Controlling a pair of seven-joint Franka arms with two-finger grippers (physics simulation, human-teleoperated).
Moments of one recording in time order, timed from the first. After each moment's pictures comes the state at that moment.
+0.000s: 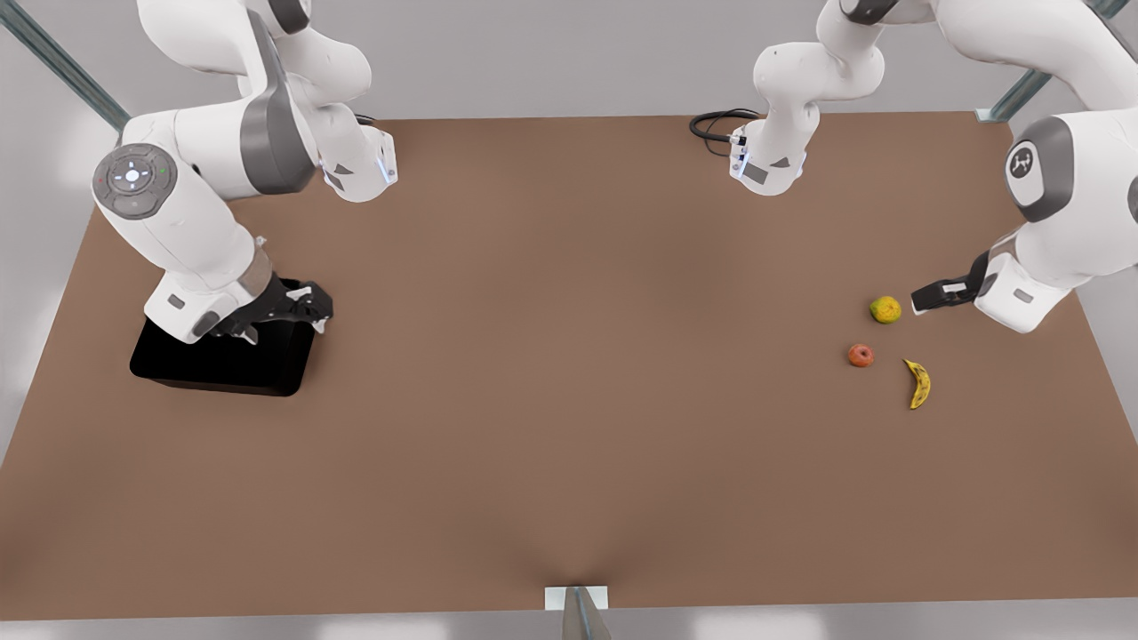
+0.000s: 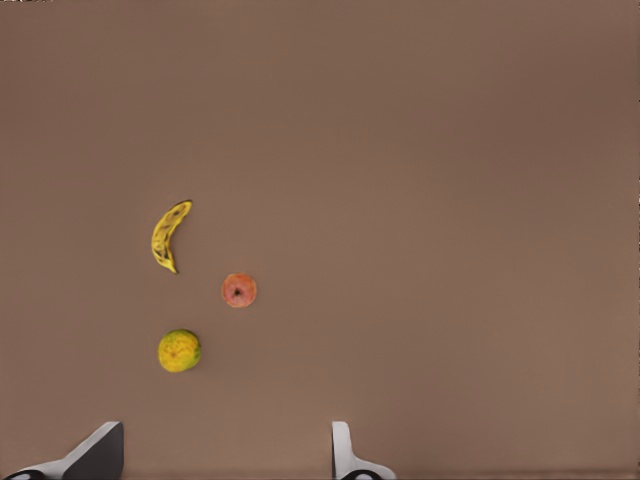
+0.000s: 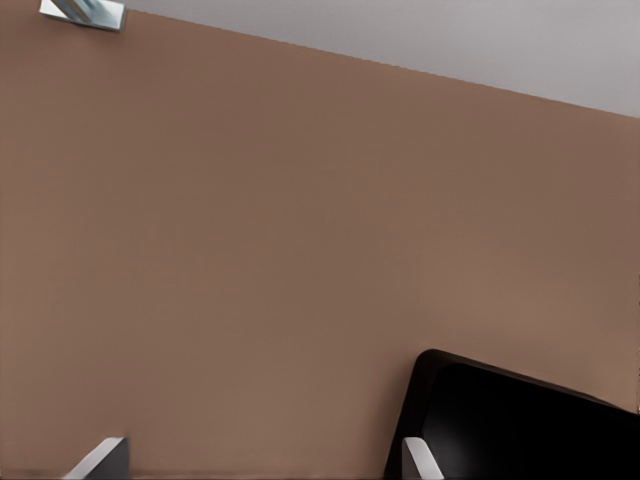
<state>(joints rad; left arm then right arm) -0.04 0.17 0.09 -1.41 0.01 1.45 -0.09 0.25 0.23 -0.01 -1.27 -0.05 1.54 0.04</state>
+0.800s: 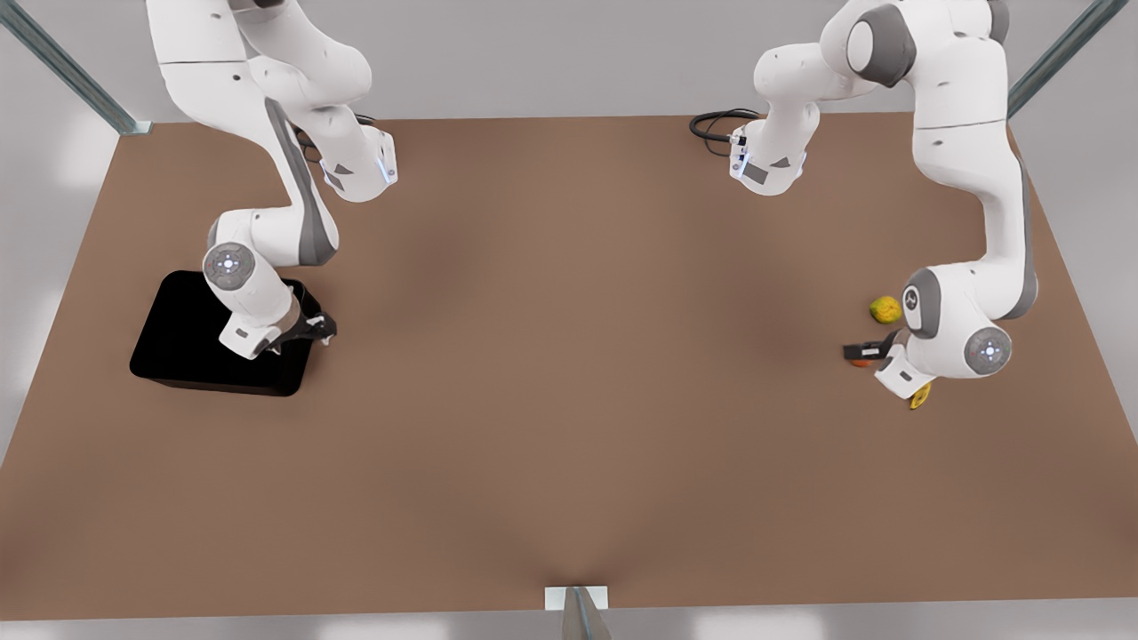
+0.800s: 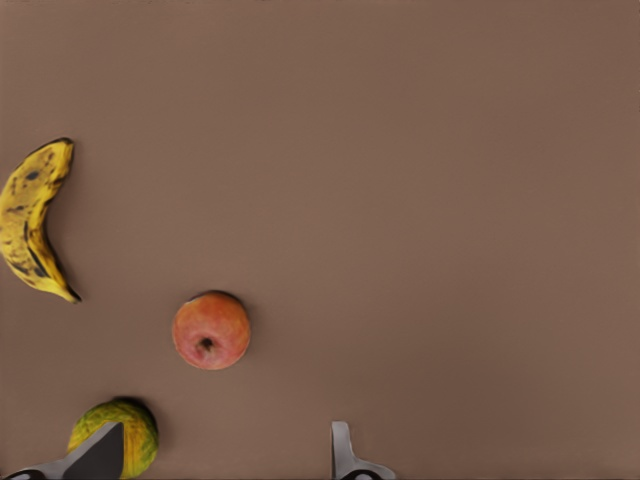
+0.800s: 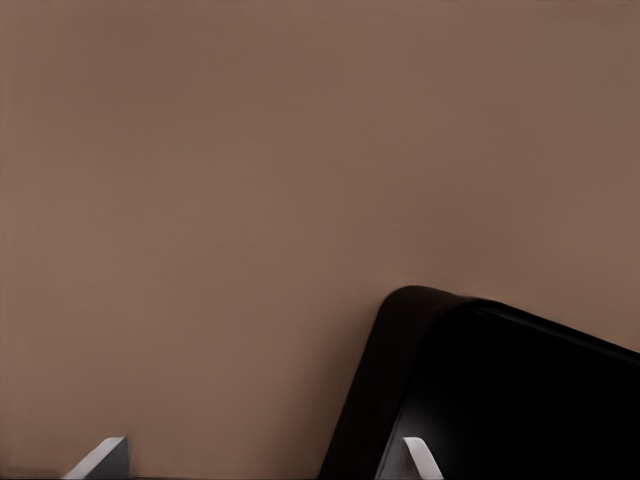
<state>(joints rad) 0.06 0.41 0.08 -1.87 0.04 1.95 0.06 0.17 0.07 -0.14 -2.31 -0.14 2.38 -0.12</state>
